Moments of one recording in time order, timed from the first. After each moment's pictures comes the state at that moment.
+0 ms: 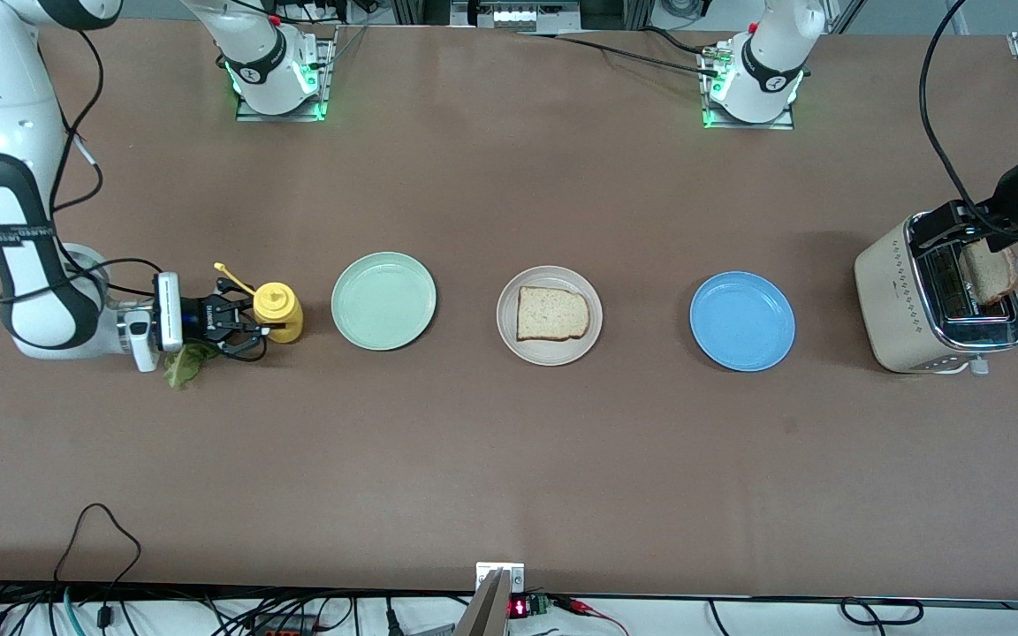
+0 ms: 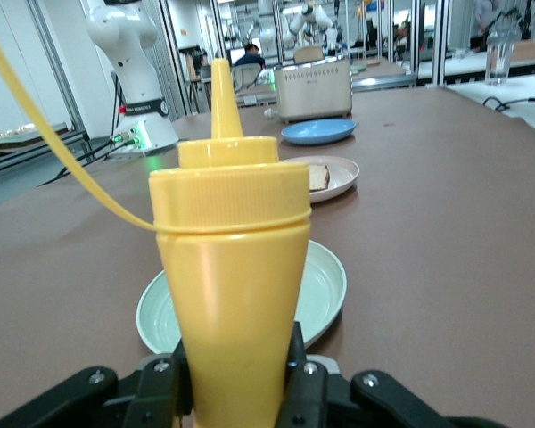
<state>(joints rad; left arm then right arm) 0.03 0.05 -0.01 -1.60 0.02 1.63 -0.07 -0.22 0.76 0.03 -1.73 1.04 1.58 -2.41</state>
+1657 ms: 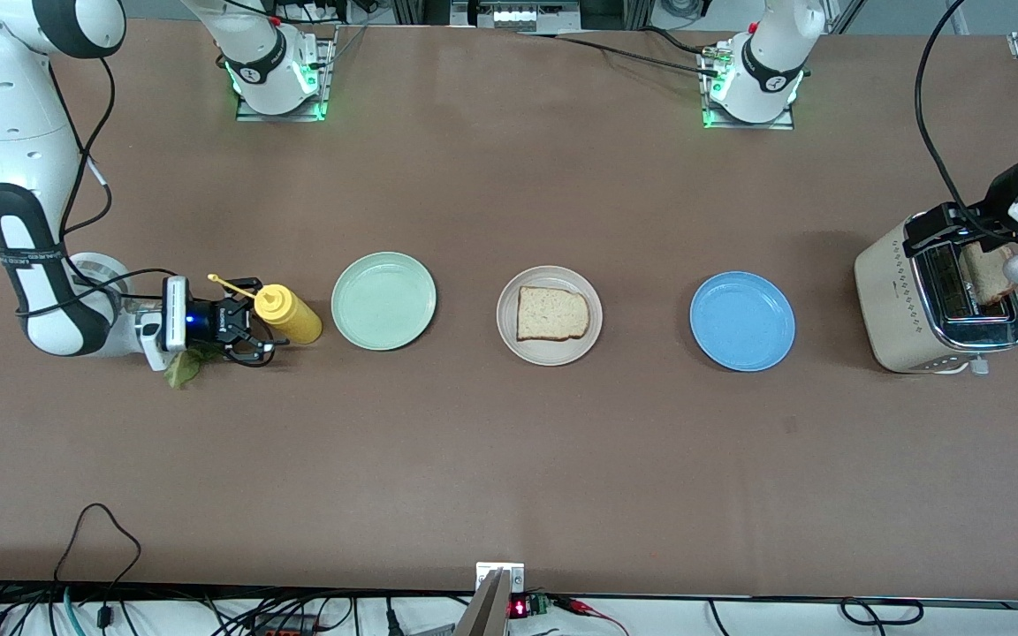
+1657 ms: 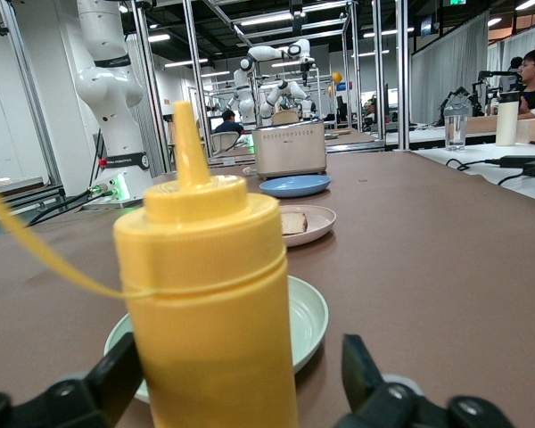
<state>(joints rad) 0.03 0.06 -0.01 -1.60 0.02 1.61 -0.07 -0.26 0.83 0.03 -1.72 1.16 1.52 -2.48</state>
